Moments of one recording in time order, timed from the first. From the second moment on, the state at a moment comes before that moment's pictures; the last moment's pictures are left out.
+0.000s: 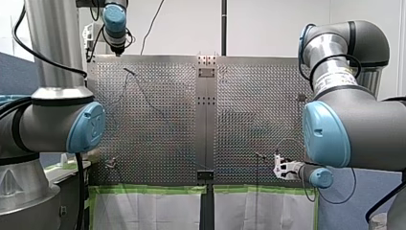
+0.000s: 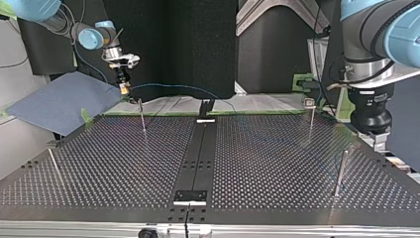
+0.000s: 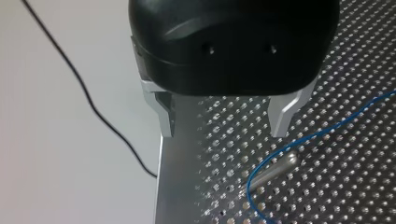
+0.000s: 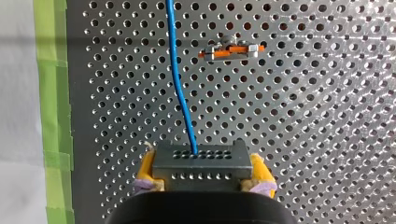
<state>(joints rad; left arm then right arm) 0.03 -1.35 -1.65 -3.39 -1.87 -1.58 1.61 -0.67 1.89 -1.14 1.06 1.53</state>
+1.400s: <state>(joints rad) 0.02 -1.34 -1.59 -3.76 -1.86 -1.44 1.61 -0.67 1.89 -1.13 1.06 1.52</state>
